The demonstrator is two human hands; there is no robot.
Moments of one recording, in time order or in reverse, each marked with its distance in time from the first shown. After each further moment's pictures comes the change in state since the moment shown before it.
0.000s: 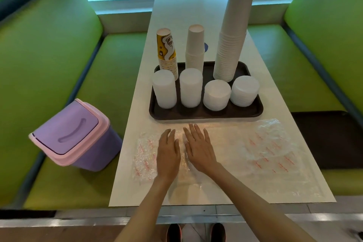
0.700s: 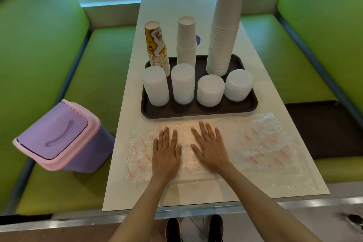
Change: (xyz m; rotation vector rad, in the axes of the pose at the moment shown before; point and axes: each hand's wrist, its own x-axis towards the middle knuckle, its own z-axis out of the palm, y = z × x) left_hand 0.002 -0.032 0.024 0.457 -0.276 0.164; right_hand -0.013 0.058 0.016 -0.060 -0.064 0.034
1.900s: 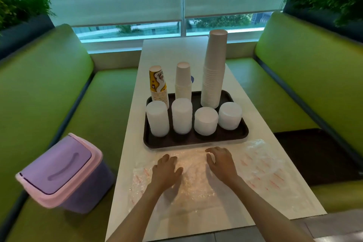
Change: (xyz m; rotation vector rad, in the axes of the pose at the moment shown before) left_hand 0.034 0.009 -0.059 -0.069 -0.332 -0.026; right_hand 0.002 0.012 -0.051 0.335 0.324 0.222
